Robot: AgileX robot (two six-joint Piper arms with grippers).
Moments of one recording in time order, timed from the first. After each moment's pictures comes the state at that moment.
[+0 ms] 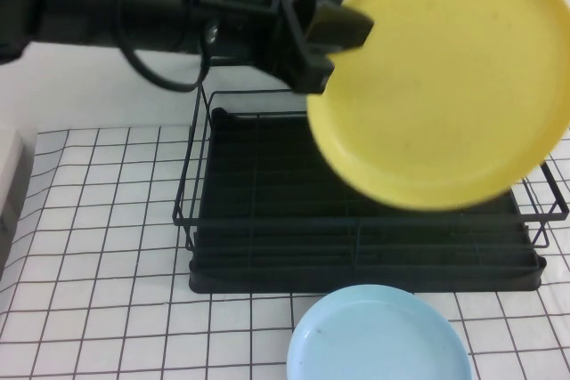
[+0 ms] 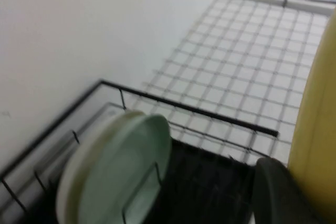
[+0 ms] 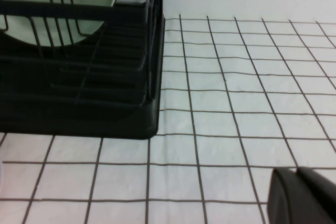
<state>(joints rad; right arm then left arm) -0.05 -0.02 0.02 0.09 0.41 -0.16 -0.43 1.47 -1.50 -0.97 0.78 1.03</state>
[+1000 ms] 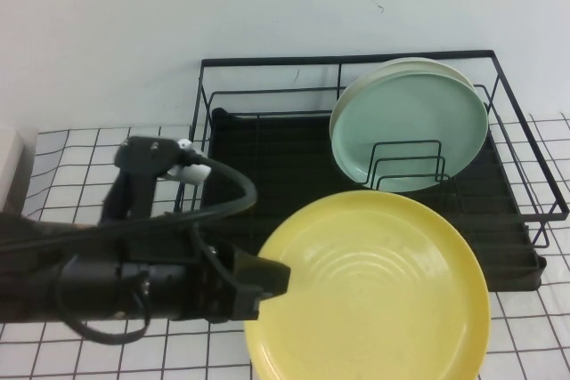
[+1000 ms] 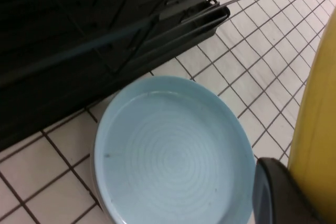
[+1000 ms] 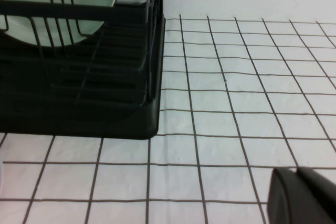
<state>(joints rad) -0.05 -0.02 0.02 0.09 0.41 -0.16 -0.43 1.15 -0.77 -1.05 0.67 0.69</state>
